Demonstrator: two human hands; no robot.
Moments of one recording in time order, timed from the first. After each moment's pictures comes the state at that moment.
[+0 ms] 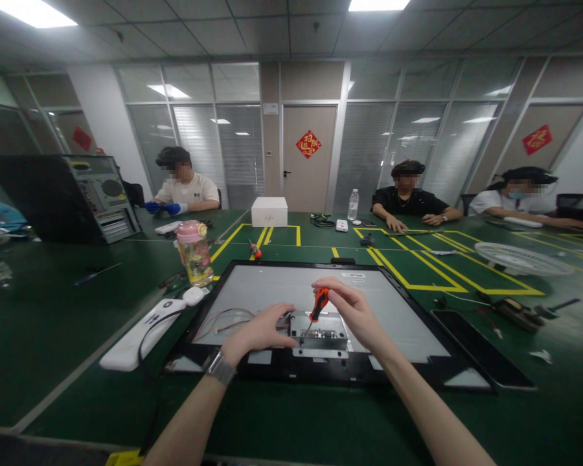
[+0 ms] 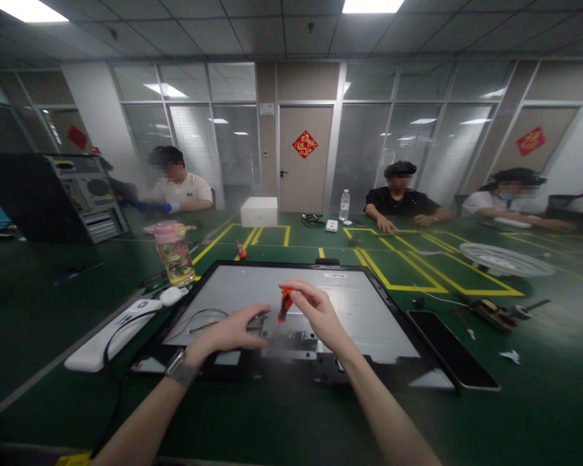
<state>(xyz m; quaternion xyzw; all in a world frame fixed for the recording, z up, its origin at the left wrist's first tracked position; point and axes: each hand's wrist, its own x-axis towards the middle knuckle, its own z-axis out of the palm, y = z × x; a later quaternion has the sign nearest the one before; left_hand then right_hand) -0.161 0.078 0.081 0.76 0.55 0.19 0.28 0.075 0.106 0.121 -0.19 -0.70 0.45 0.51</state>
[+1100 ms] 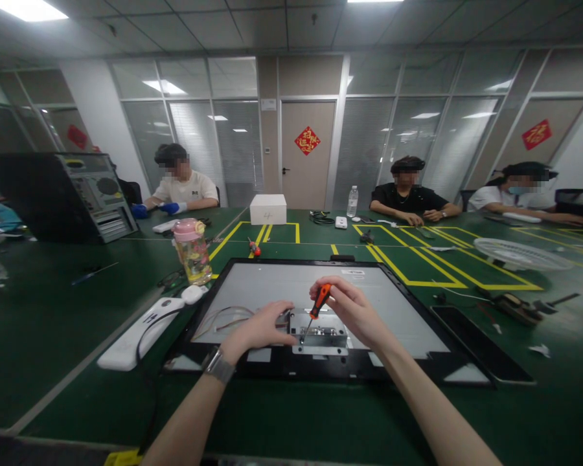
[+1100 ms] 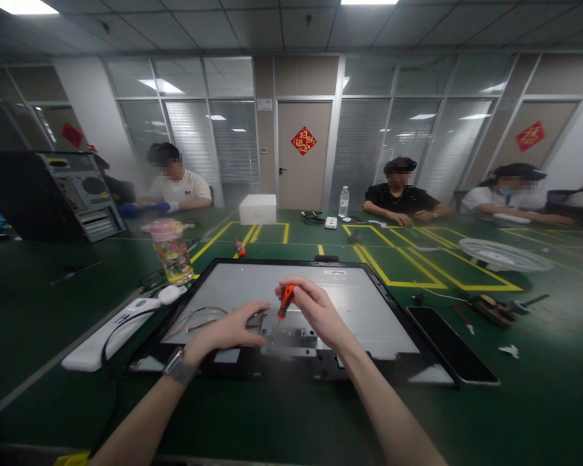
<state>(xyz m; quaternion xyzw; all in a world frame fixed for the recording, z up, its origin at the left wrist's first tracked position) -0.160 0.077 0.083 0.76 0.56 0.18 0.27 0.073 0.103 0.120 -0.15 -0.63 0.58 0.49</state>
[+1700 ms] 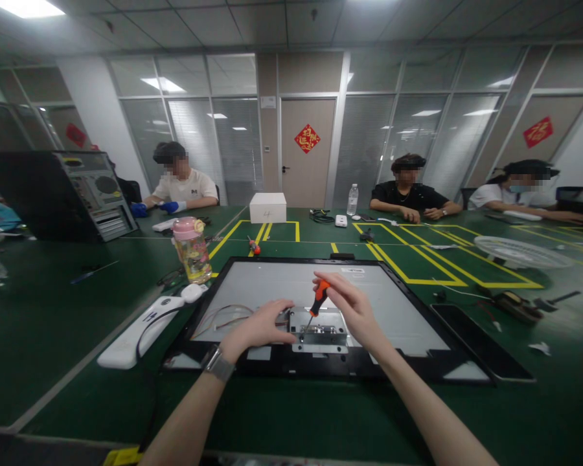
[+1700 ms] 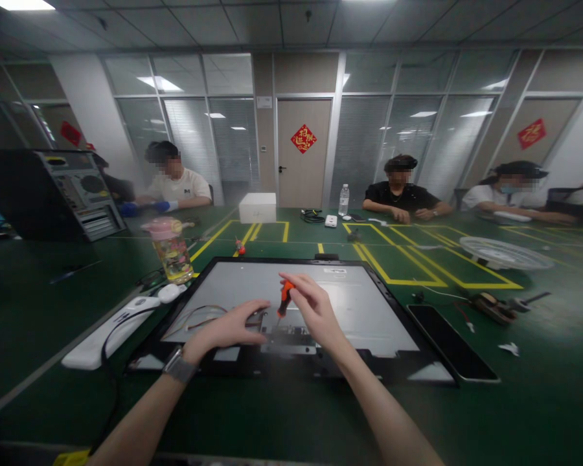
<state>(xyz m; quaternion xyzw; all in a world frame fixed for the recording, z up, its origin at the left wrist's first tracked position) -0.161 0.078 0.082 0.77 0.55 0.18 0.27 0.072 0.099 0.120 -0.20 -0.73 0.36 0.54</state>
